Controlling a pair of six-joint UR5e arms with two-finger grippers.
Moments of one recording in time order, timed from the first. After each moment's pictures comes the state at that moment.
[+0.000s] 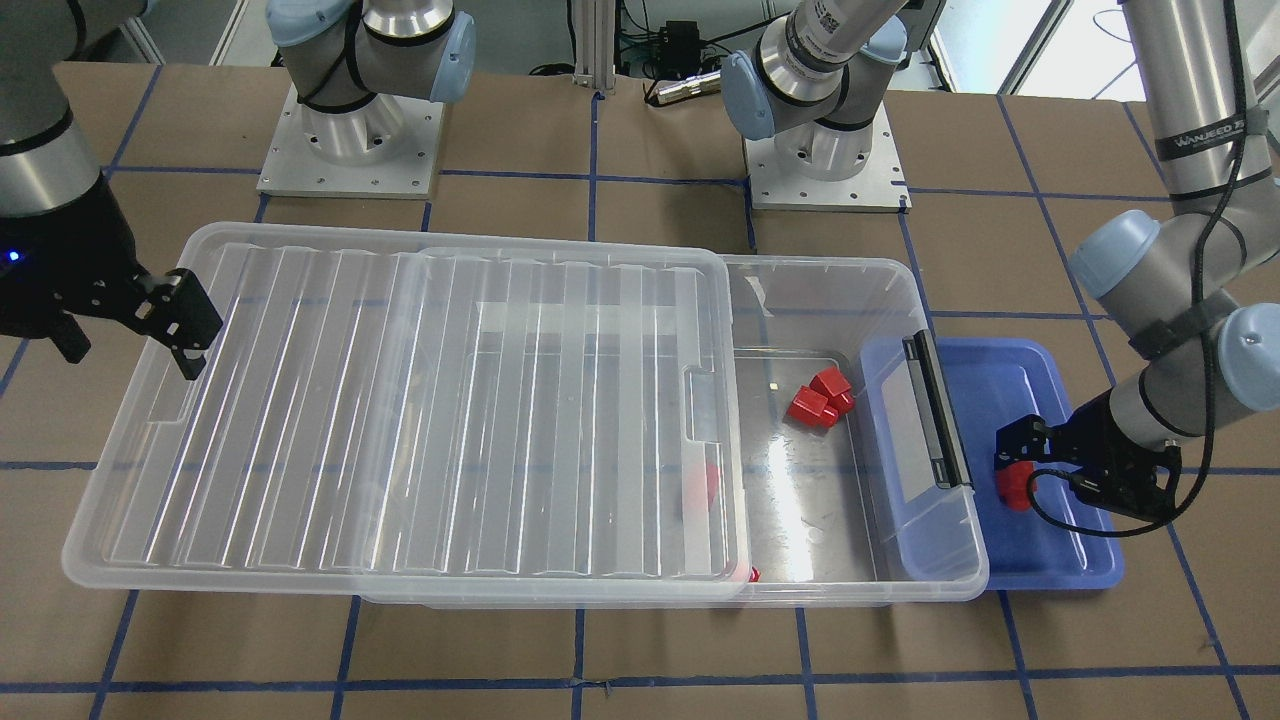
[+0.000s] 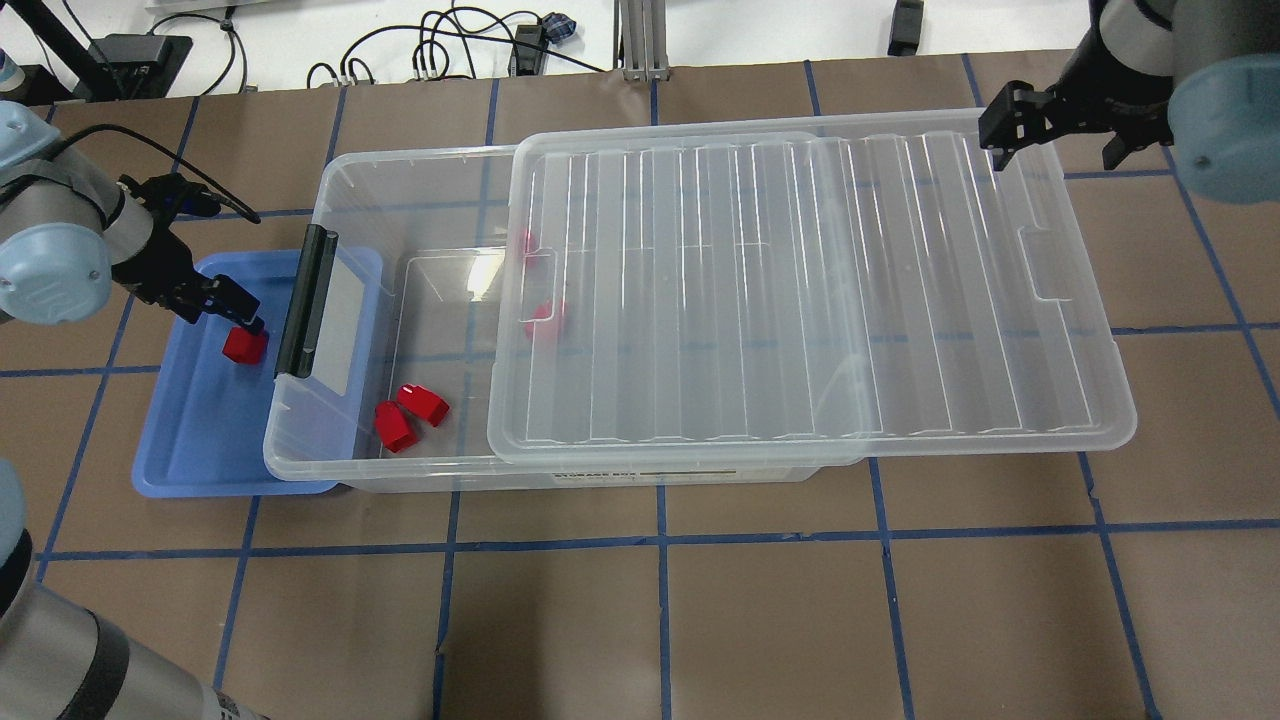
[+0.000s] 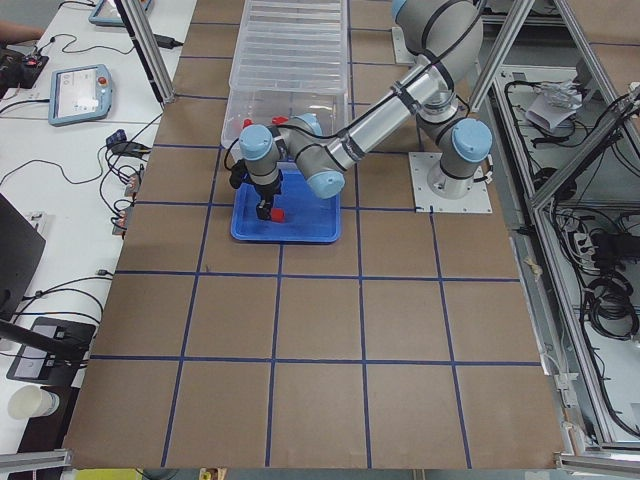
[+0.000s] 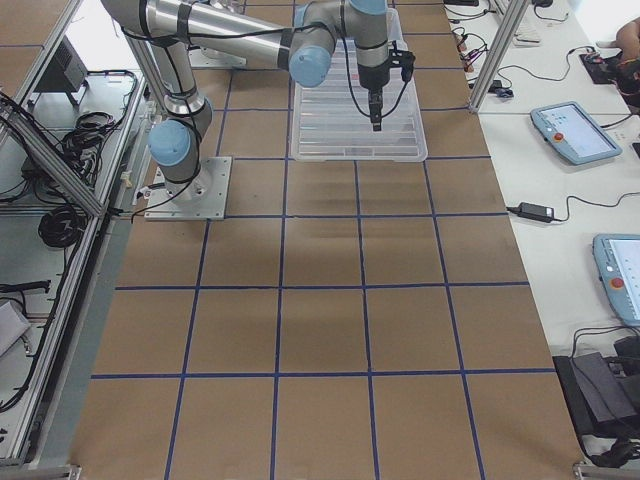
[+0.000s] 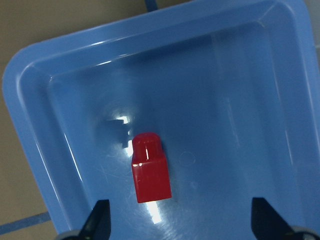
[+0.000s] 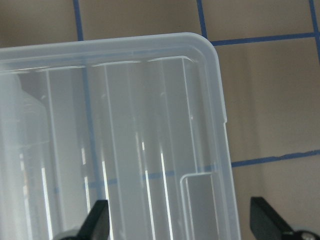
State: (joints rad) left arm -1.08 -2.02 -1.74 -1.02 1.54 0.75; right arm 1.42 -1.51 1.61 -1.88 -1.63 -0.03
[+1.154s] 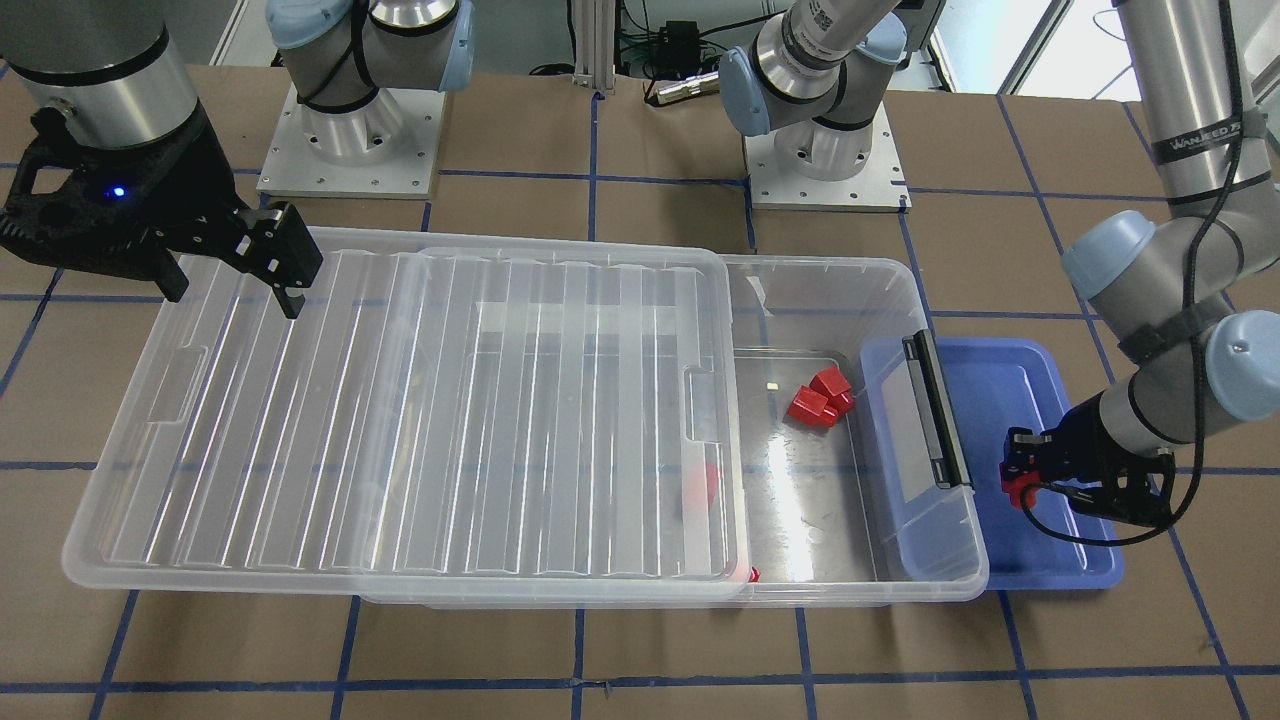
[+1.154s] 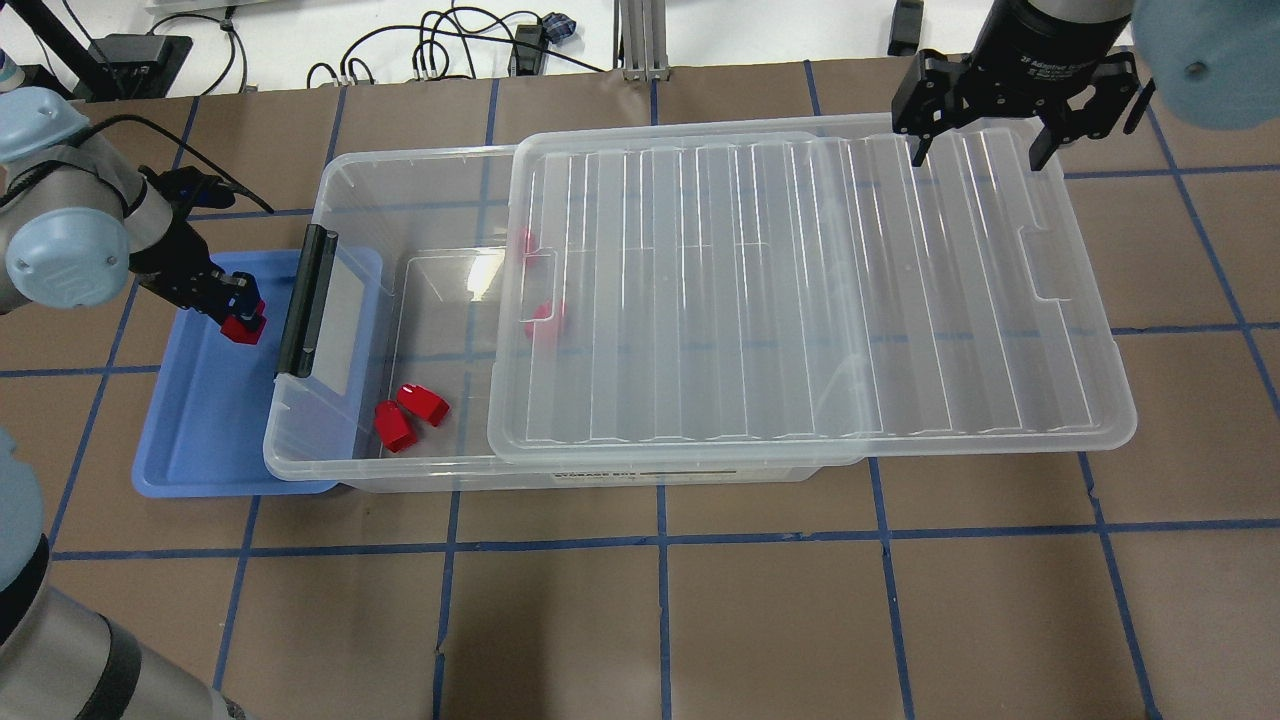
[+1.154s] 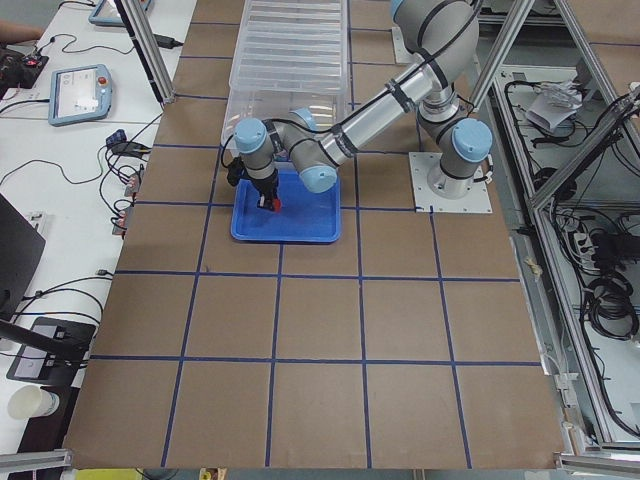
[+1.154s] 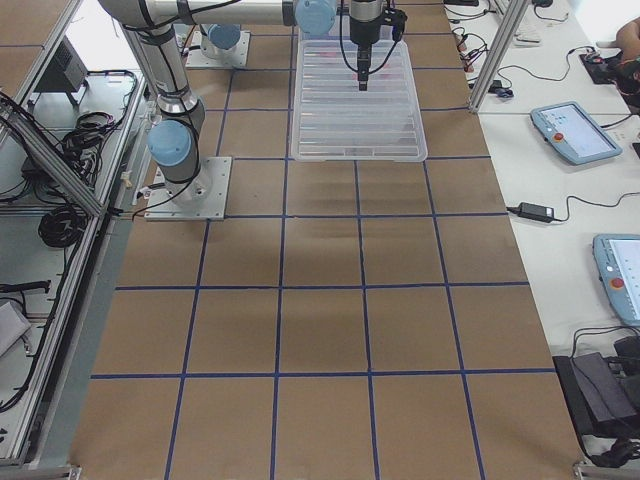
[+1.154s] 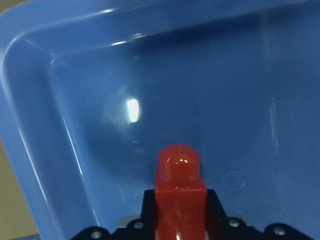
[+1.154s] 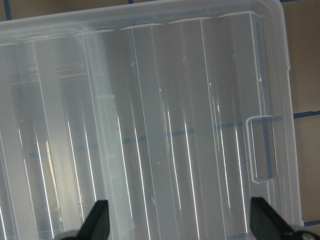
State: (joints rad) left arm -1.13 -1.99 -1.68 -1.13 1.57 0.62; right arm 1.54 -1.51 1.50 -1.66 -1.61 0.10
